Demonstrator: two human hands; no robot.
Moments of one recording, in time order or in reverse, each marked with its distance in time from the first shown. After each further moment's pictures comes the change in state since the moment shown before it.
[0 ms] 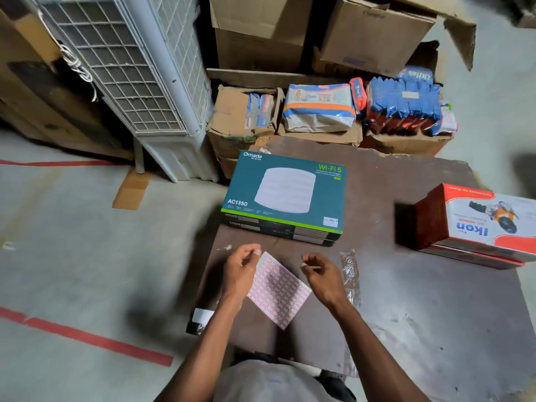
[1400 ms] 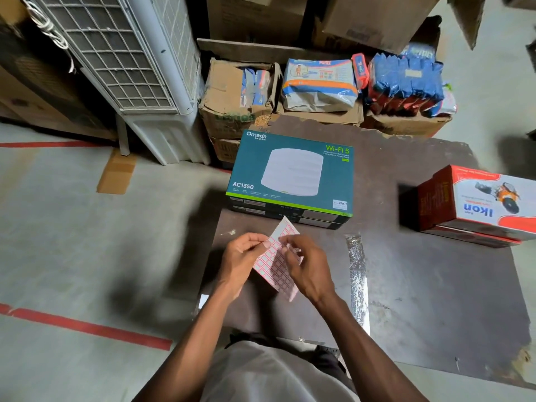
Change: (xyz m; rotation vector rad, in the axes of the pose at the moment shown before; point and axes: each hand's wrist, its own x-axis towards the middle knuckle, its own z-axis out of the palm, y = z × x) left_hand -0.009 0.023 -0.034 -0.189 -0.214 -0.062; right_hand -0.035 -0.033 0.054 -0.168 0.019 -0.424
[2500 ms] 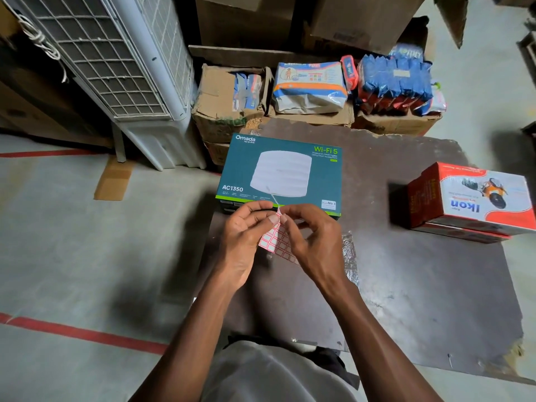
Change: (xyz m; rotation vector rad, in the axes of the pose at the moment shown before) left_hand -0.028 0.091 0.050 -0.343 -0.107 0.126; right_hand 0.016 -0.072 -0.059 -0.007 0.253 -0.246
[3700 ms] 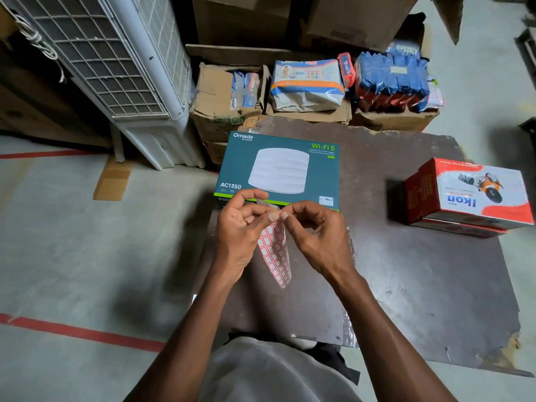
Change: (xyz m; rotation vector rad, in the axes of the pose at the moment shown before) left_hand -0.005 0.012 0.004 0.220 -0.006 0.203; right_hand 0.002 -0.024 -0.024 0.245 -0.111 0.170
